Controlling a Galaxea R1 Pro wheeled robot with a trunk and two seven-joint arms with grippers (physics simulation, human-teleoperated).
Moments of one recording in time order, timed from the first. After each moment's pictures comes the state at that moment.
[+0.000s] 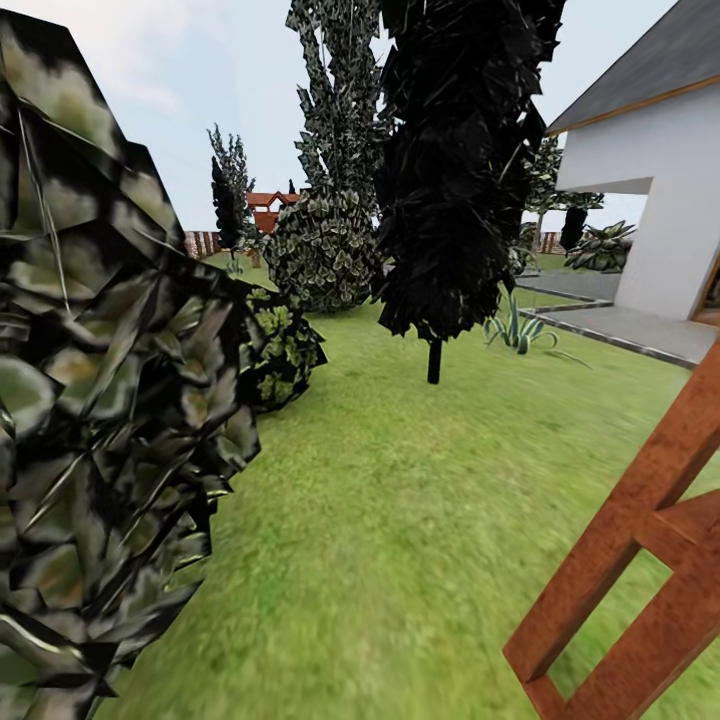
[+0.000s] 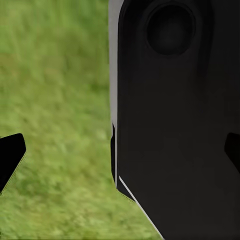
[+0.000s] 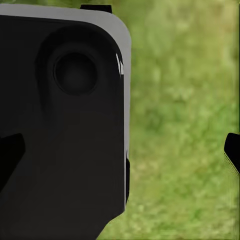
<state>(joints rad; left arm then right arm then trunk) 0.01 0.06 0.00 -0.01 0.00 0.00 0.00 -0.07 -0.06 0.00 0.05 0.00 0.00 -0.01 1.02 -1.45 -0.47</state>
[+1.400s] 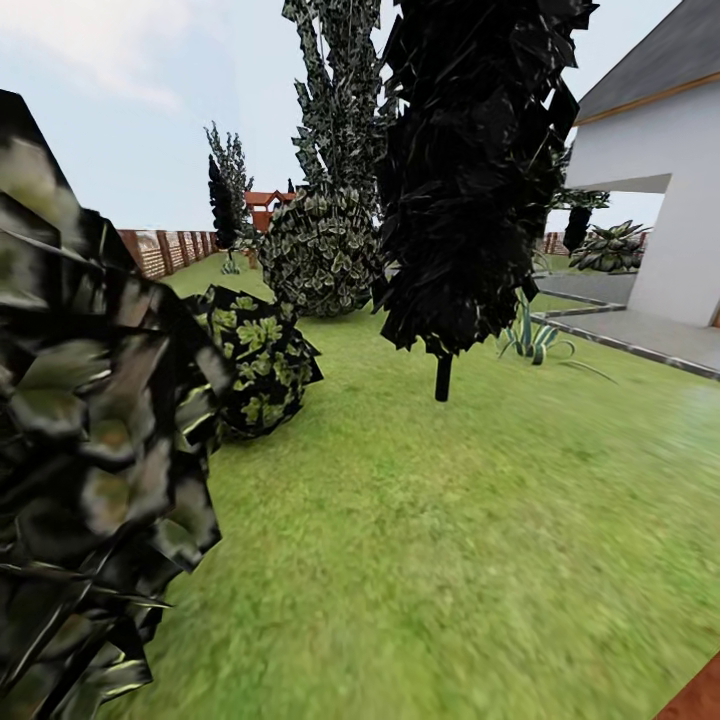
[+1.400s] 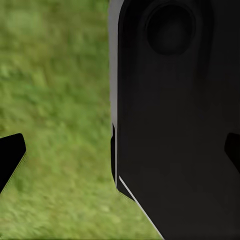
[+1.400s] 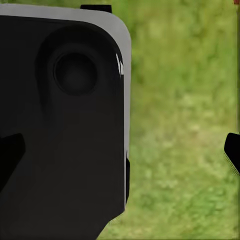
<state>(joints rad) 0.01 0.06 0.00 -0.01 0.00 0.00 0.00 -0.07 -0.06 0.00 0.05 0.00 0.00 -0.01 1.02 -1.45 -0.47</state>
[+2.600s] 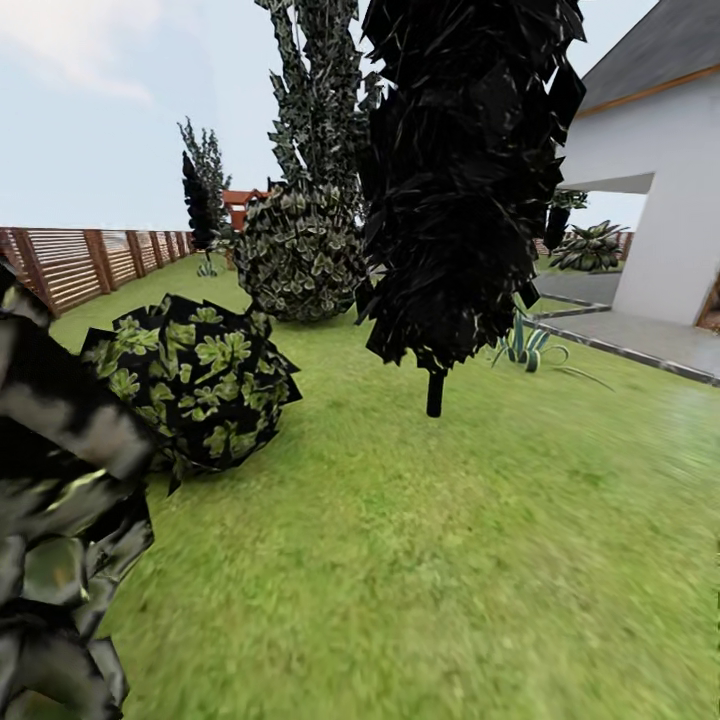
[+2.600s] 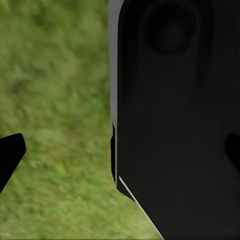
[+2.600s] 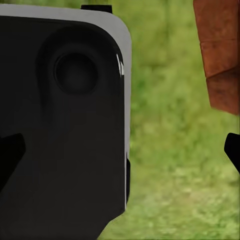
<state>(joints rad) 0.01 0.06 0.00 -0.01 0.00 0.00 0.00 -0.07 -0.06 0.00 0.05 0.00 0.00 -0.01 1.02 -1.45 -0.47</state>
